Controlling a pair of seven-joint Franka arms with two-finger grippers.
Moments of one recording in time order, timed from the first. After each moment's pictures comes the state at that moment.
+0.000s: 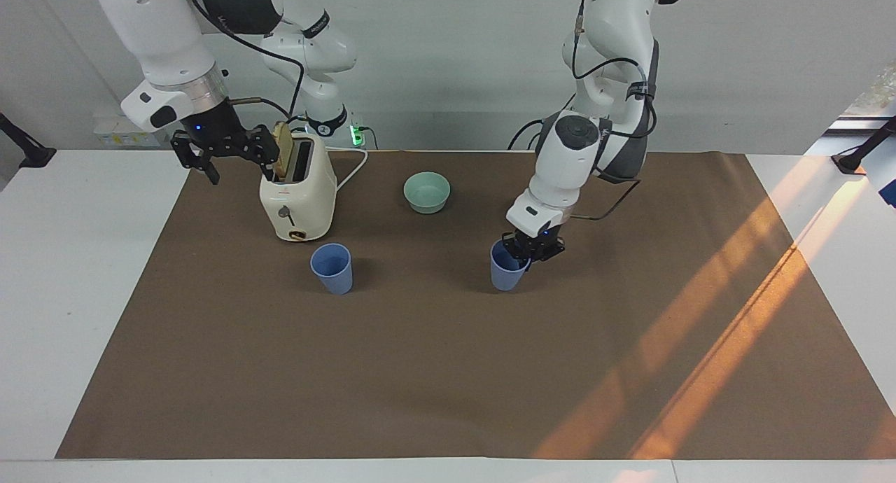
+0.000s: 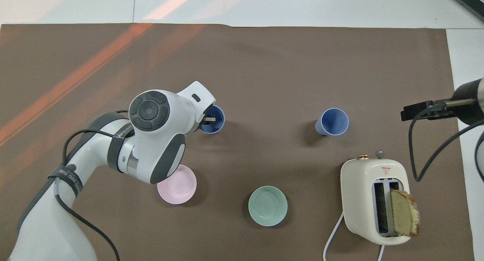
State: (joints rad) left arm -0.56 0.25 0.02 -1.93 -0.07 2.36 -0.40; right arm 0.03 -0.04 -0.03 -1.68 0.03 1.67 -0.05
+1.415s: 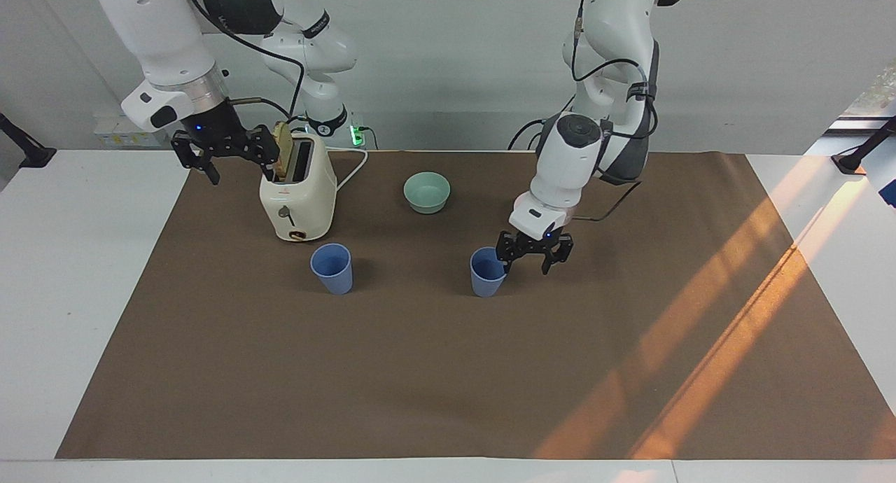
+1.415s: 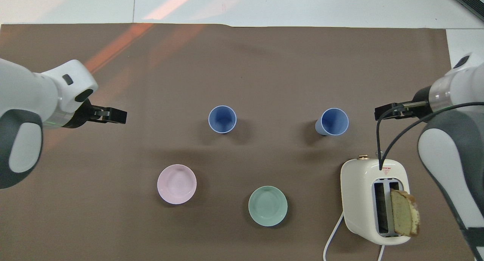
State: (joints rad) left arm -0.22 -0.04 0.07 -1.88 -0.07 1.91 0.04; right arm 0.05 0.03 -0.02 -1.84 0.03 1.90 -0.05
